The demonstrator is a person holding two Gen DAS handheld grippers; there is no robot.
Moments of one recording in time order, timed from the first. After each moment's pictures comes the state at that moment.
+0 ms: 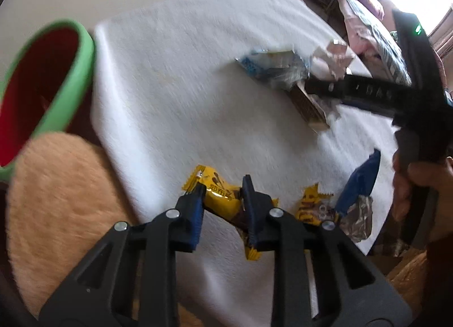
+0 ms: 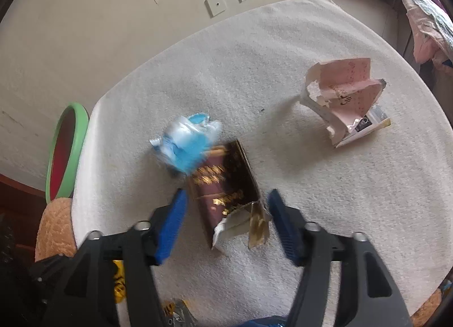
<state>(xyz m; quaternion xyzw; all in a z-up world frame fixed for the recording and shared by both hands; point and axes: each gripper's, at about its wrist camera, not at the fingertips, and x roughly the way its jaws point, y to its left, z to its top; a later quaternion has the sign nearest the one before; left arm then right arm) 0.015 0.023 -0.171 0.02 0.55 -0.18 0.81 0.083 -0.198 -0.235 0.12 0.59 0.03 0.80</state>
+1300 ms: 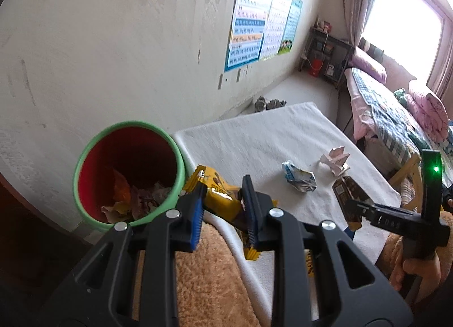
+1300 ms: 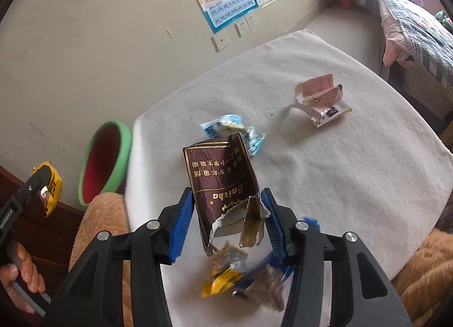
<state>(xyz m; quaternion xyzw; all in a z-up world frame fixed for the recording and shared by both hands) -0.013 0.107 -0.036 -0.01 0.37 -0.12 0.92 -0.008 -0.158 -0.144 0.15 0.52 0.01 0.84</state>
